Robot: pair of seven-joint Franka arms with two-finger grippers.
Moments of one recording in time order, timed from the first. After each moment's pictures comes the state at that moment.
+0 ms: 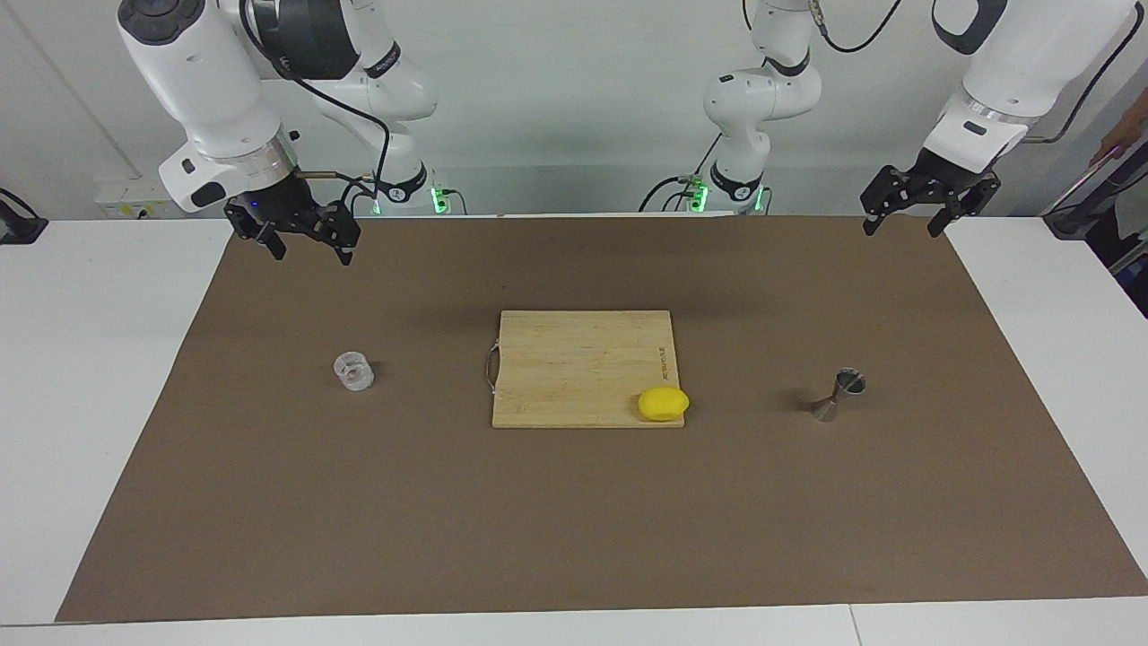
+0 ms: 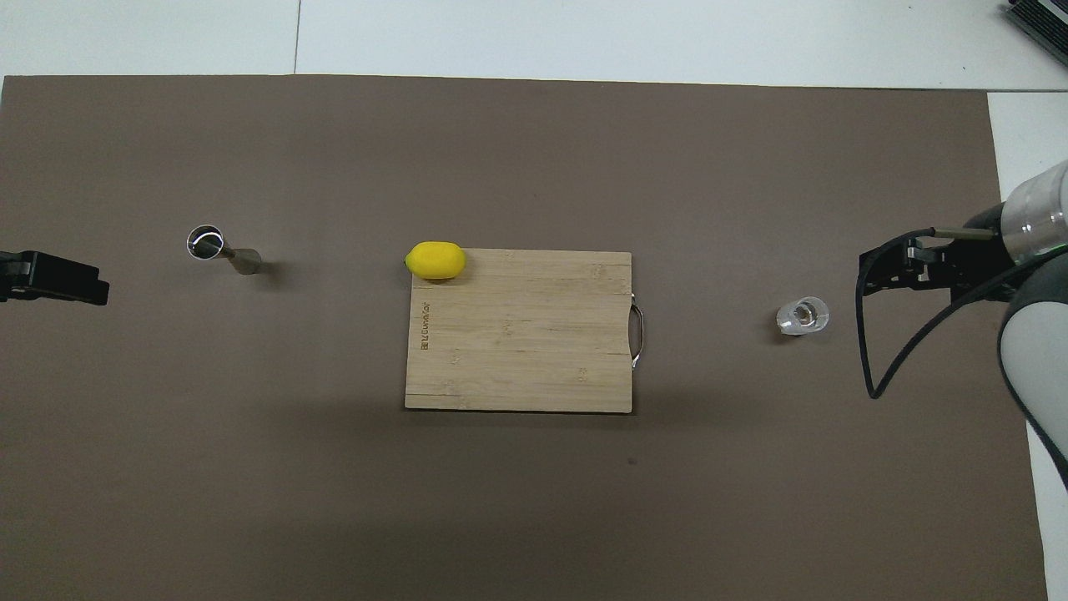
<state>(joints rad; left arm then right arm) 0.12 -0.06 -0.13 -1.62 -0.03 1.54 0.09 -0.01 0.00 0.06 -1.63 0.00 1.56 0.19</state>
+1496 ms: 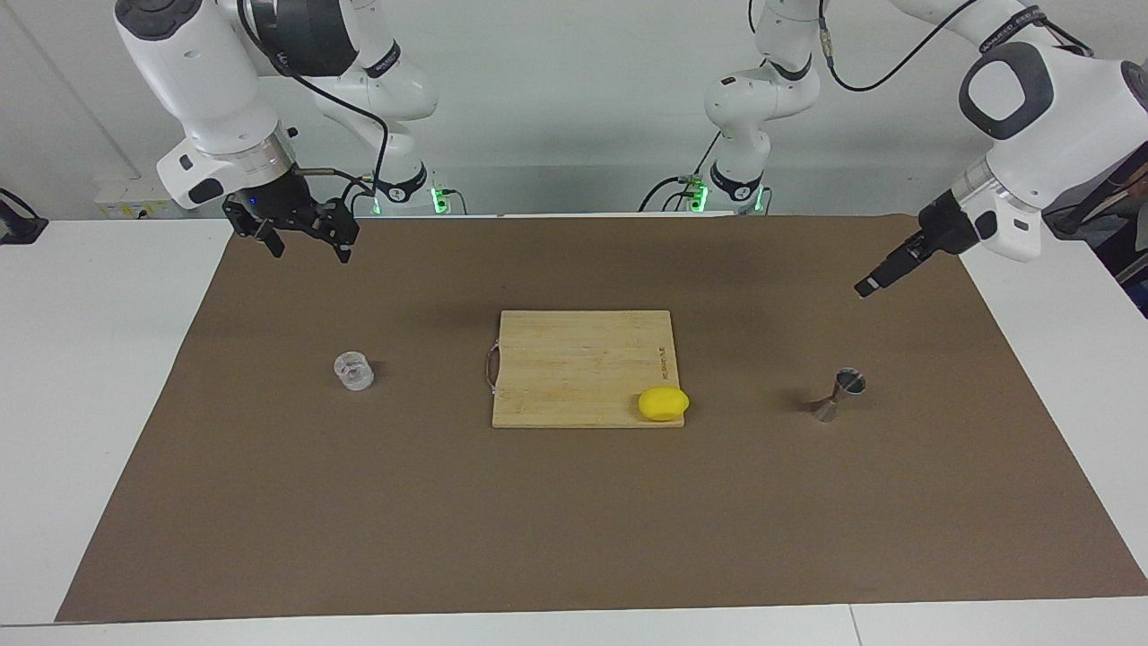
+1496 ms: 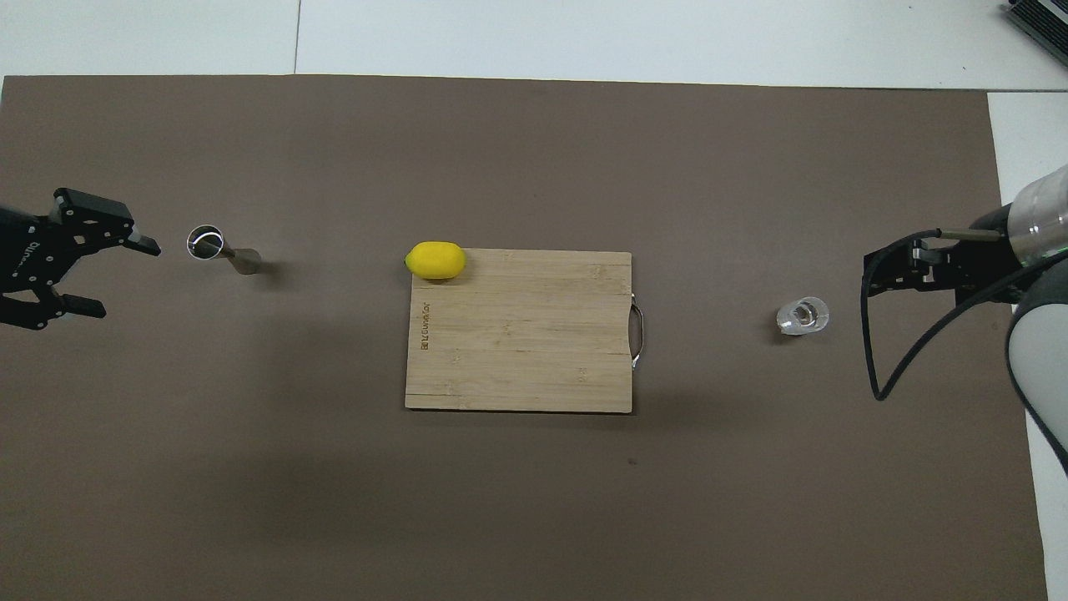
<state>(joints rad) 0.25 0.08 -0.12 -1.70 -0.39 1.65 -0.58 -0.01 0.00 0.06 -1.63 0.00 1.56 0.19</state>
